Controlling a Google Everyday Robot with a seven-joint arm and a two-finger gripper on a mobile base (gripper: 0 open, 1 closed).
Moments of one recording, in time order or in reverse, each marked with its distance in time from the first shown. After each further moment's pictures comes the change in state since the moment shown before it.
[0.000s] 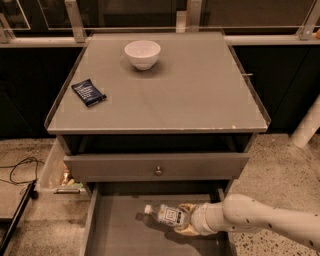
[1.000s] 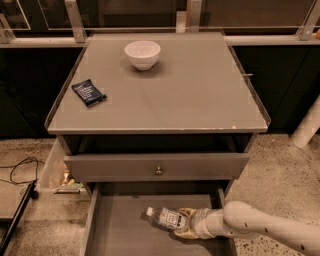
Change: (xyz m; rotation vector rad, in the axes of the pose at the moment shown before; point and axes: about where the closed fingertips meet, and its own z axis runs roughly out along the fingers) arm 0.037 -0.002 0.040 0.001 -0.062 0.035
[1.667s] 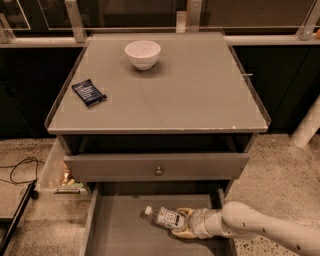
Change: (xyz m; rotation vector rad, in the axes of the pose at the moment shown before) arm 0.002 -0.002 0.014 -0.007 -0.042 0.020
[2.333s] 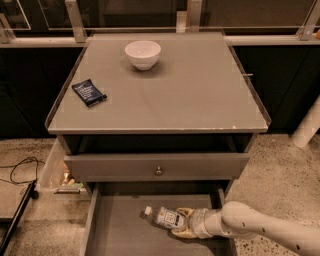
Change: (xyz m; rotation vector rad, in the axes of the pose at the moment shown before) arm 0.000 0.000 0.000 0.000 0.000 0.000
